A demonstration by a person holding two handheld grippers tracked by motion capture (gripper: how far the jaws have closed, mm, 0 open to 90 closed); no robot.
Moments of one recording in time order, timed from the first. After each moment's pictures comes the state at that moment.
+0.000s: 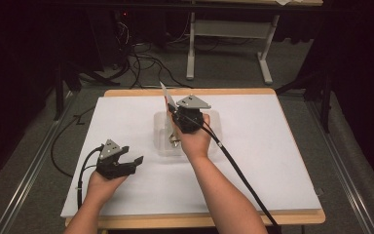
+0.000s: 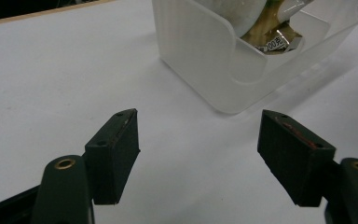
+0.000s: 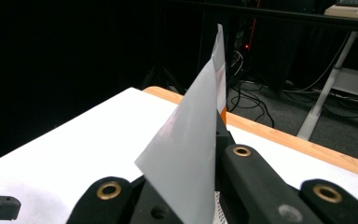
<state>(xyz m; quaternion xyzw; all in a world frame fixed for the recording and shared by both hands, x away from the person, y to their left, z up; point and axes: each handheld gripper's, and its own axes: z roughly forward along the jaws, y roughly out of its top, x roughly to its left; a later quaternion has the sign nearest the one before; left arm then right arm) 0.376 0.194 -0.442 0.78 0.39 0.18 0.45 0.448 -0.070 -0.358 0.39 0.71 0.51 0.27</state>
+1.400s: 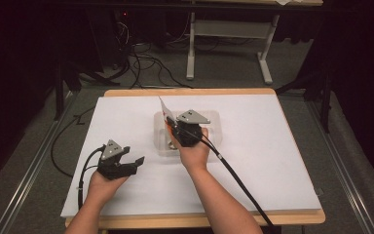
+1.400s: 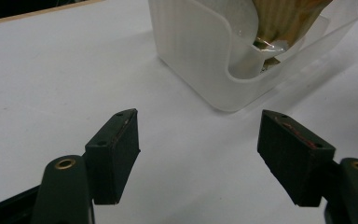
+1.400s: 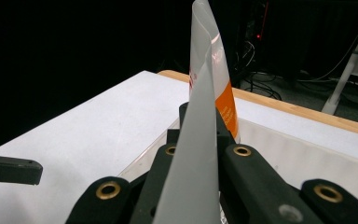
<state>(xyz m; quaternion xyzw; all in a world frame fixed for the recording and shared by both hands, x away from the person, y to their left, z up) 0.375 0.191 -0.443 0.79 0.39 0.19 0.44 0.430 -0.068 -0.394 0.40 0.71 0.52 0.25</state>
